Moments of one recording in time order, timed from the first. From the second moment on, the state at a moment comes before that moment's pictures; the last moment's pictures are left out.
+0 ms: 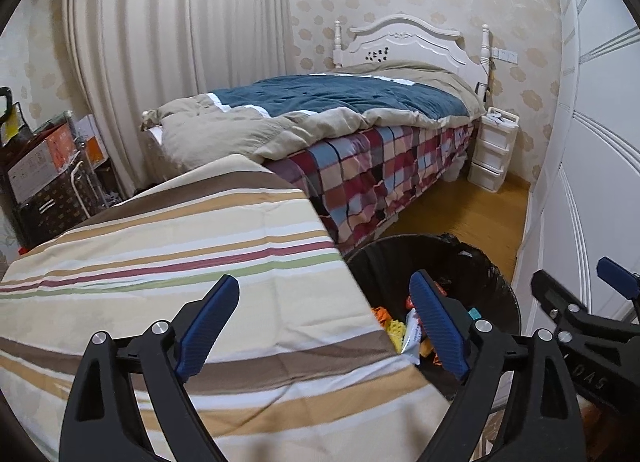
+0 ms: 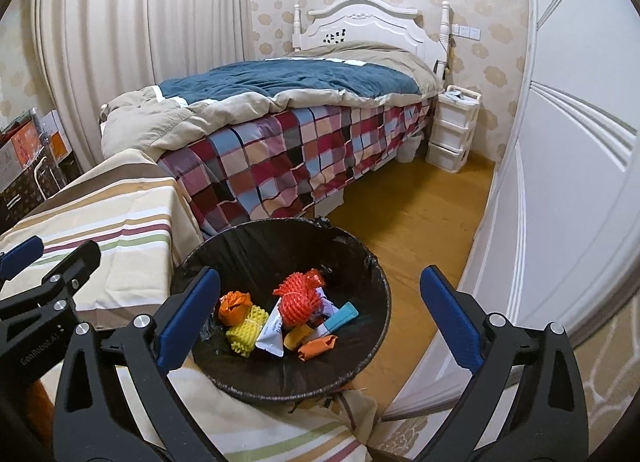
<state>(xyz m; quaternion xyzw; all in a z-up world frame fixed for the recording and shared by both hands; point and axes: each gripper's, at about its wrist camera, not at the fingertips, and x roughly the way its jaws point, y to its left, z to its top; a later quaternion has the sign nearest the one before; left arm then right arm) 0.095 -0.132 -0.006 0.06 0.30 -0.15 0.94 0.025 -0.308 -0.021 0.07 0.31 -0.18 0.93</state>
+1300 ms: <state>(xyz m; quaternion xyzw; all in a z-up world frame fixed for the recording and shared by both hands) 0.018 -0.074 0.023 0.03 0.26 -0.12 0.96 -0.065 -0.252 0.031 0.05 0.26 -0.14 0.96</state>
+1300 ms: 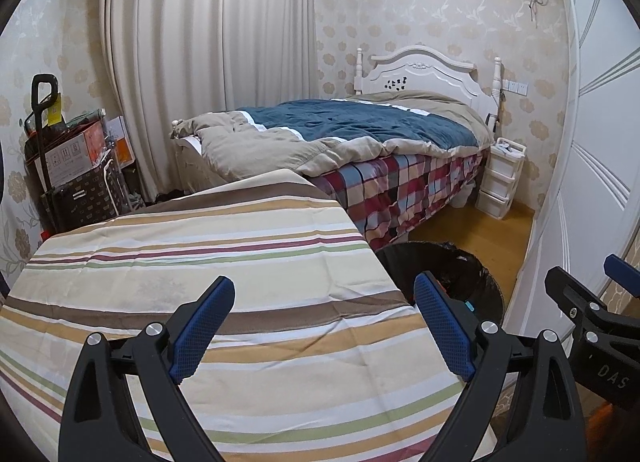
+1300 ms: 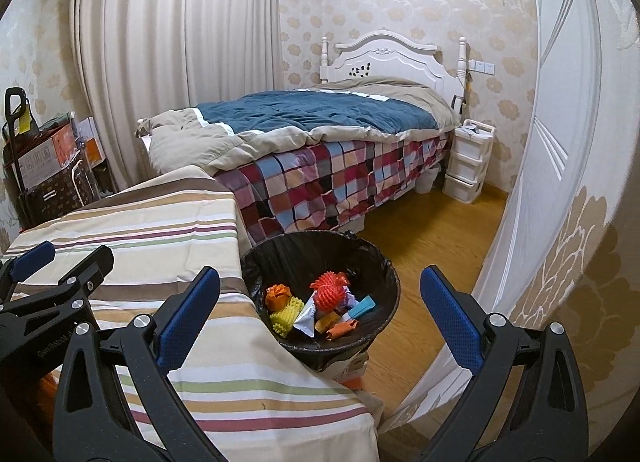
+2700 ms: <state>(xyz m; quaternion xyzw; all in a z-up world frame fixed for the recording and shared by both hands) 0.018 -0.070 0.024 0.03 0.26 -0.12 0.96 -0.065 -0.251 0.030 0.05 0.26 -0.14 0.96</state>
